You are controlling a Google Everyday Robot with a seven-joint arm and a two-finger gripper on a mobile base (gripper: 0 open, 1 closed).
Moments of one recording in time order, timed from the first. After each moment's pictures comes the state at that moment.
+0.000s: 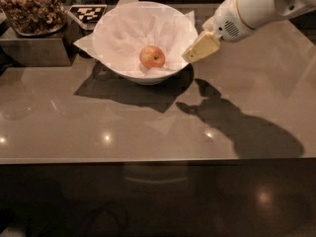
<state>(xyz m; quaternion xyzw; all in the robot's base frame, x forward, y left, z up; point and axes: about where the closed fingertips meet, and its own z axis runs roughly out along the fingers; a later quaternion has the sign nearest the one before) 0.629 -0.122 0.958 -0.47 0.79 0.08 0.38</state>
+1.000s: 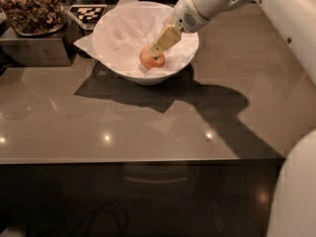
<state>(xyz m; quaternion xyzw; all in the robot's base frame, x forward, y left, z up) 0.694 -0.030 0.938 -0.54 0.75 0.16 0.36</state>
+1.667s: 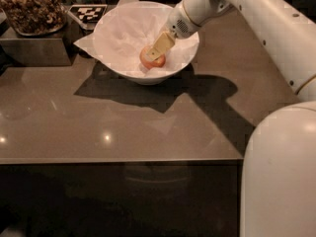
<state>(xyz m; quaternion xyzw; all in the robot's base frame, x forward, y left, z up) 0.719 -0.018 0.905 -0.53 0.76 0.19 0.33</state>
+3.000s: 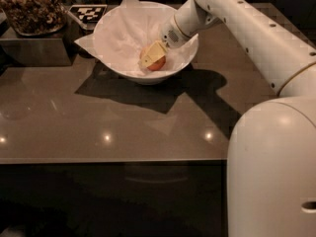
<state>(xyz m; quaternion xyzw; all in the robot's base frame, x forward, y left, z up) 0.738 -0.001 0.861 -0.51 0.78 0.21 0.31</state>
